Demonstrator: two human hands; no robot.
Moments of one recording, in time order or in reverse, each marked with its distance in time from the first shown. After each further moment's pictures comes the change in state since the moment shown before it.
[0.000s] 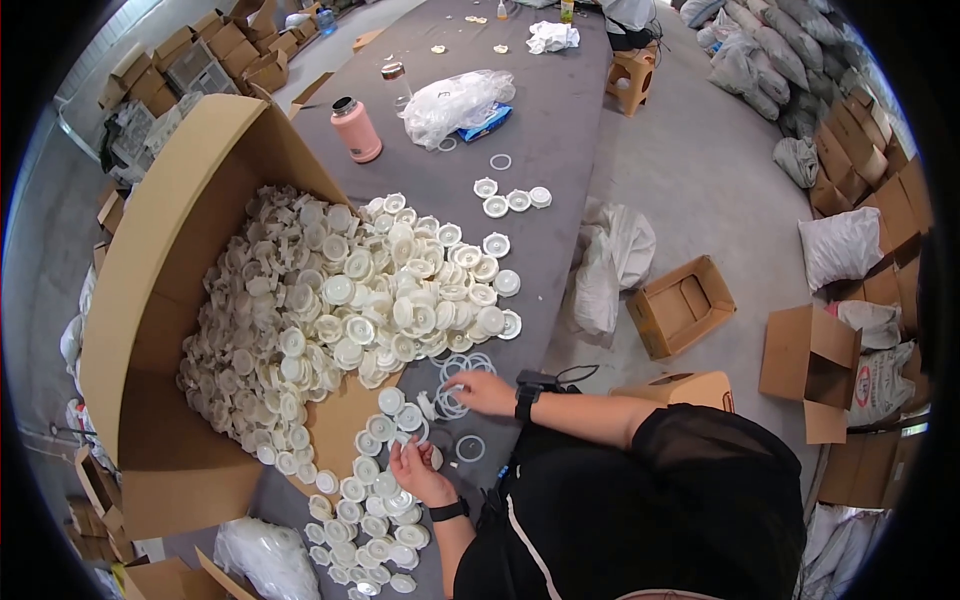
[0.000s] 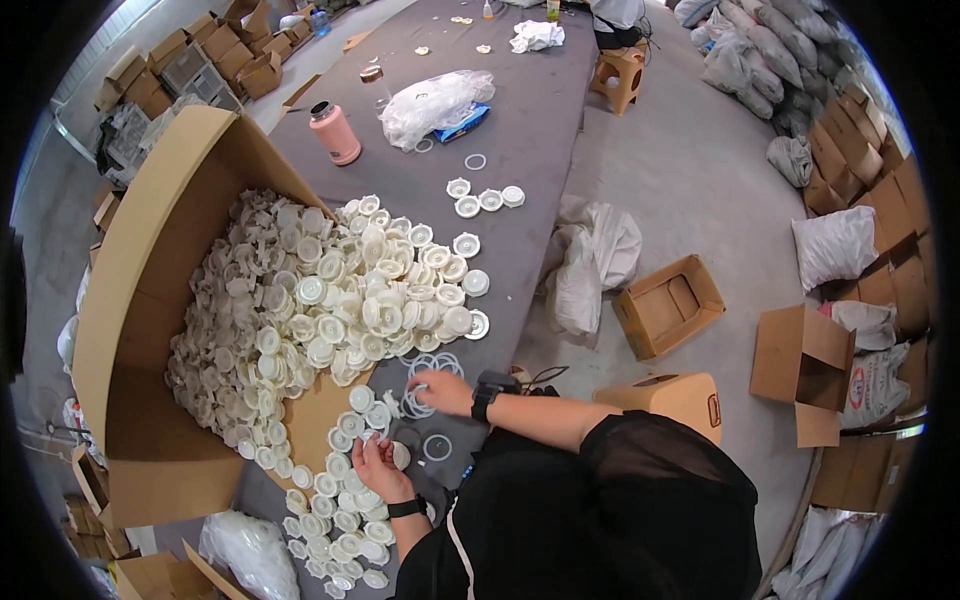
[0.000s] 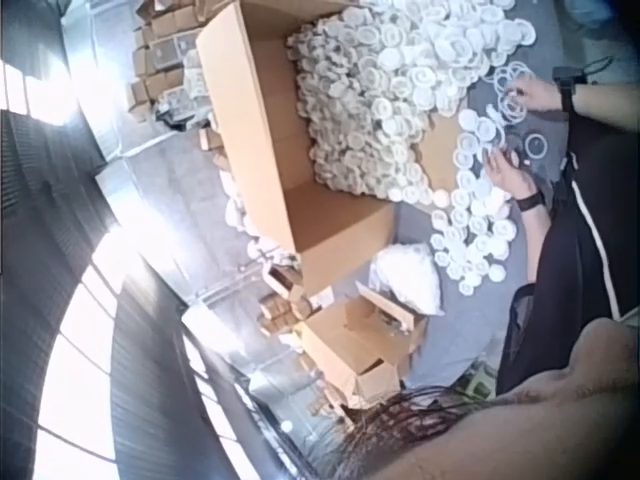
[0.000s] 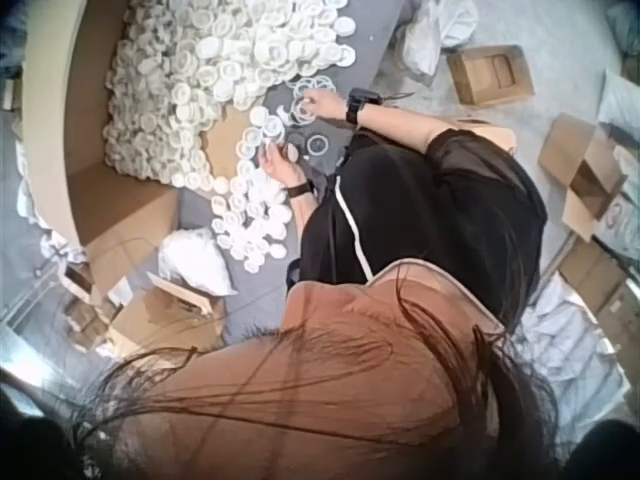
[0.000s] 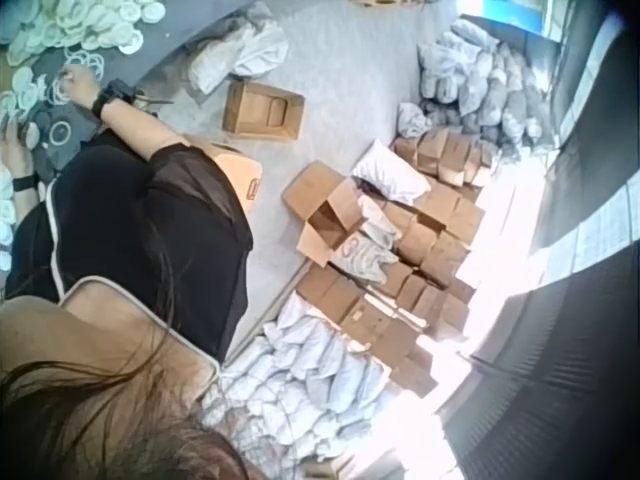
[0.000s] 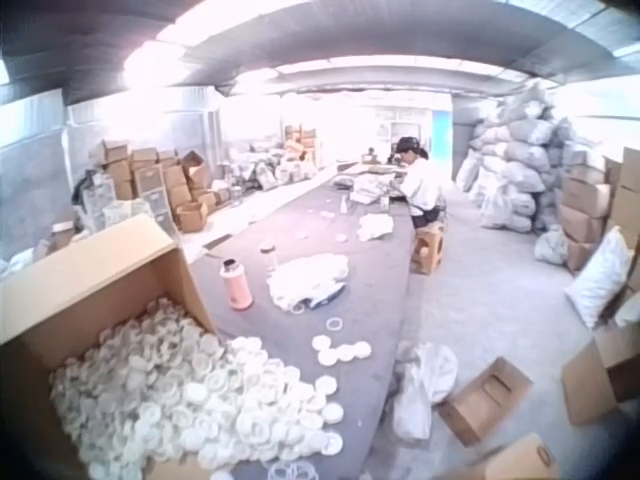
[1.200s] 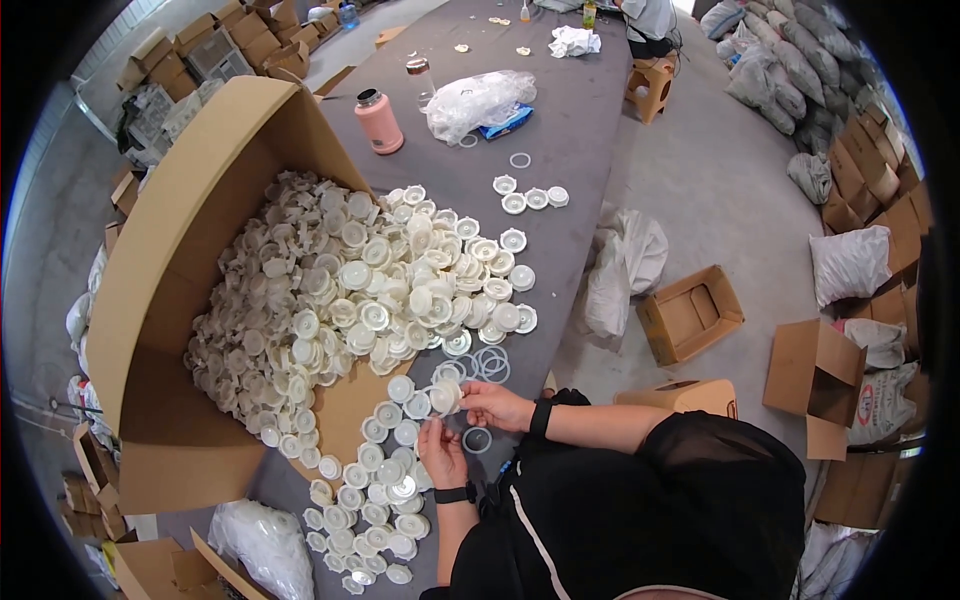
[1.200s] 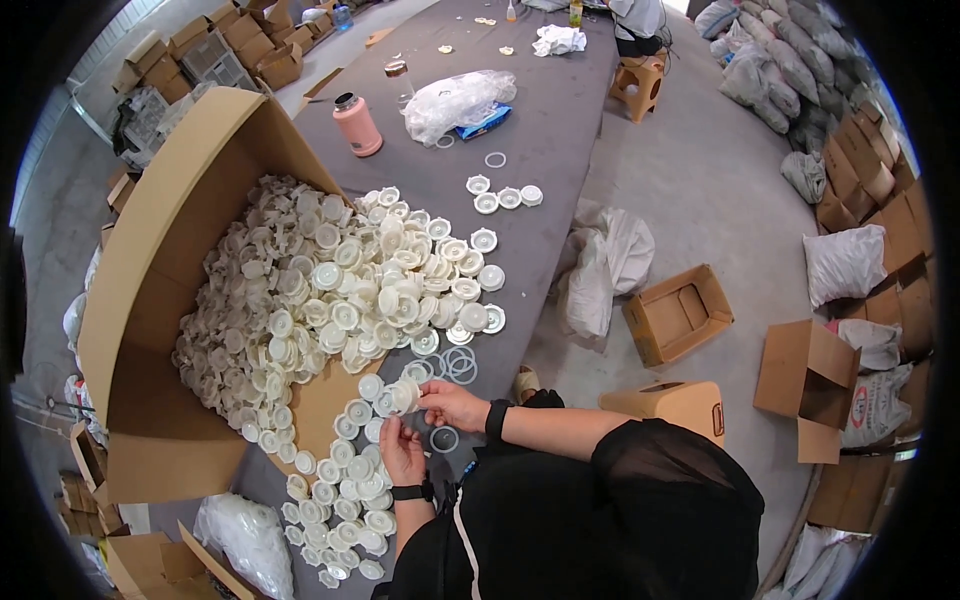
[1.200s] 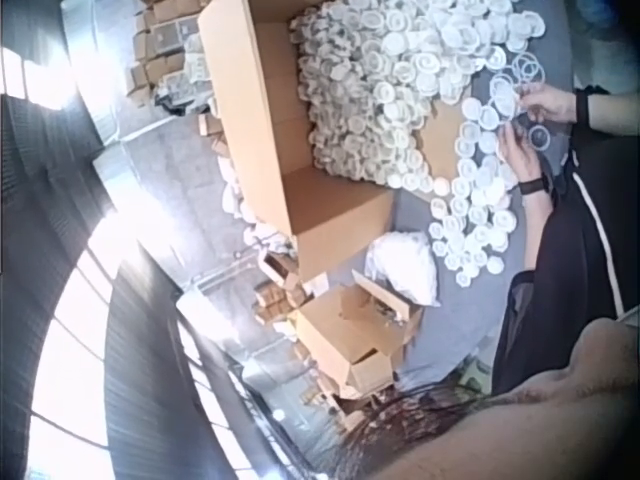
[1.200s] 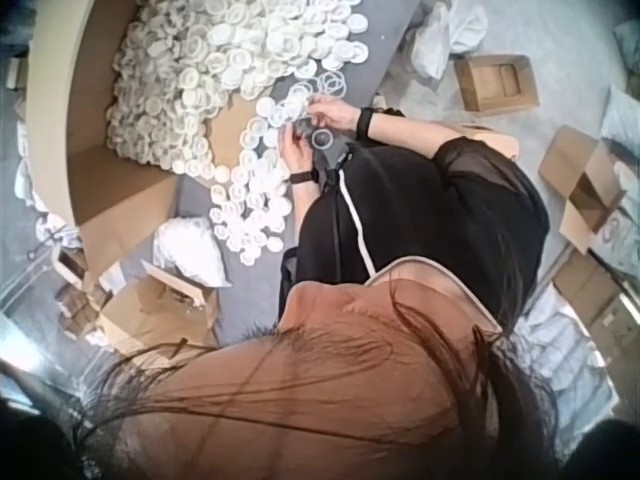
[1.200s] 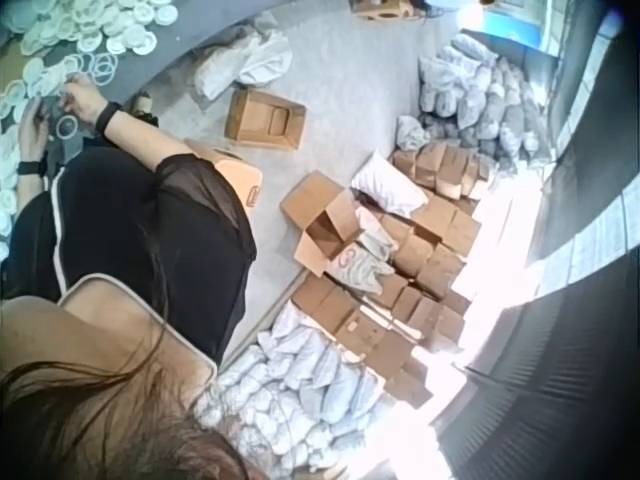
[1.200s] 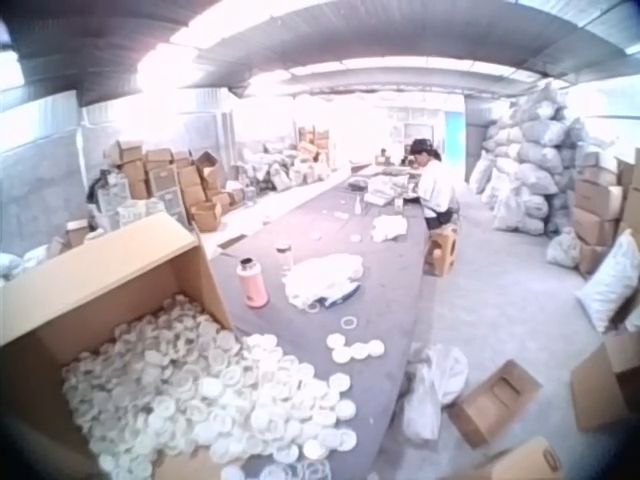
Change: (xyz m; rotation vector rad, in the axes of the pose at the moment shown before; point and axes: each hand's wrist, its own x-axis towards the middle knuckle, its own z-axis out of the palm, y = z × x) left_hand 0.005 -0.013 -0.002 -0.222 -0.185 -0.325; right_hand -0.020 -0.019 0.023 1.146 -0.084 0.560
